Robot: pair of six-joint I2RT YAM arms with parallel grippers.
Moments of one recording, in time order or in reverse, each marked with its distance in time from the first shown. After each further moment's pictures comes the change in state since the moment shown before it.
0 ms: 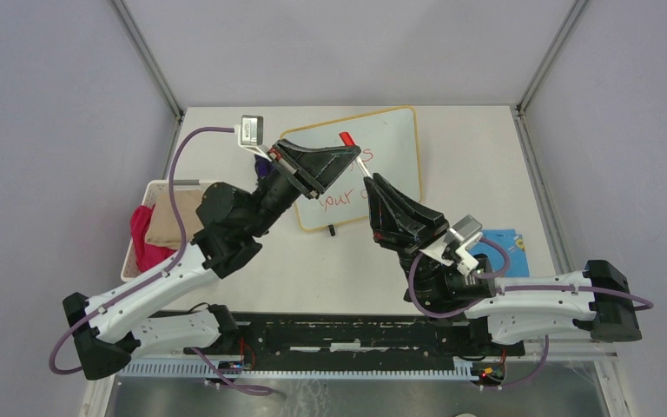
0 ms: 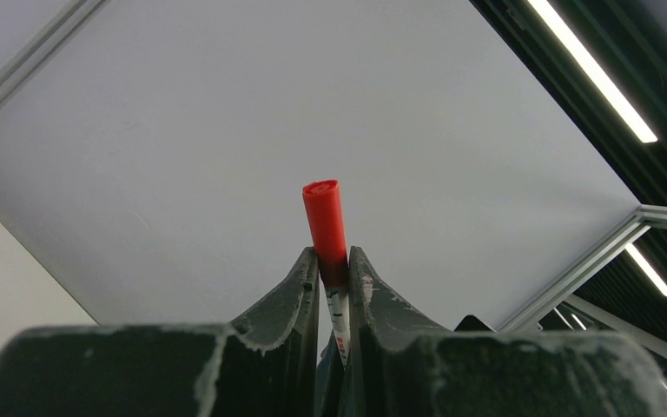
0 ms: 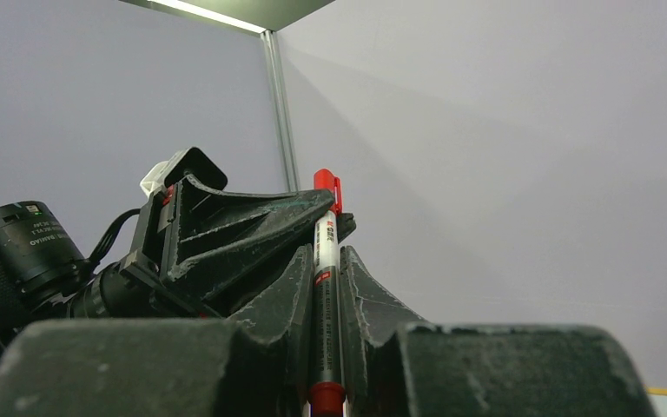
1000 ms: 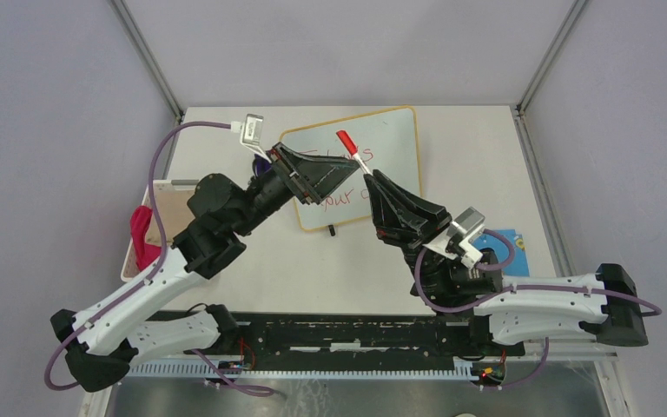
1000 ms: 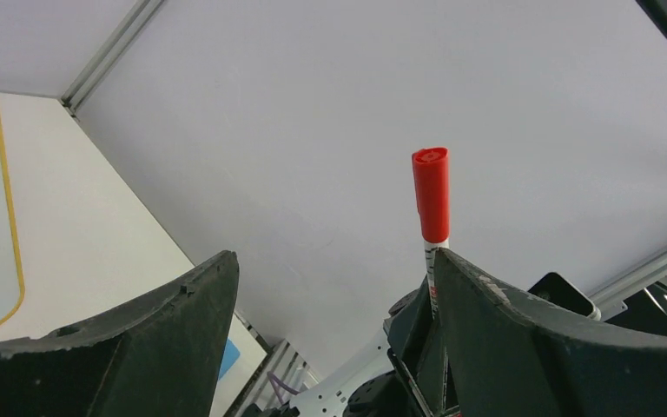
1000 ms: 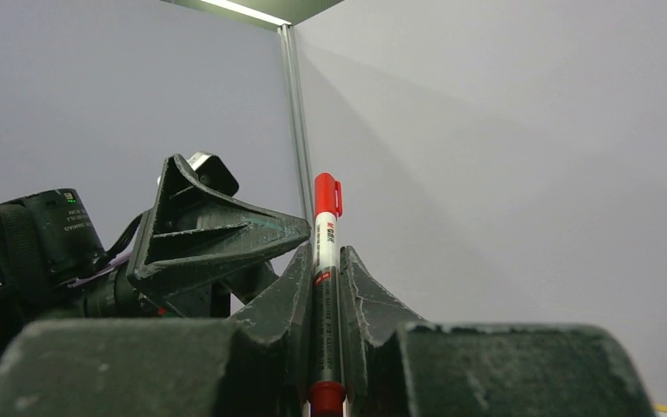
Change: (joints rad) left arm 0.109 -0.062 0.053 -0.307 0.101 0.078; right arm -0.032 -0.068 0.007 -0.141 -0.058 0.072
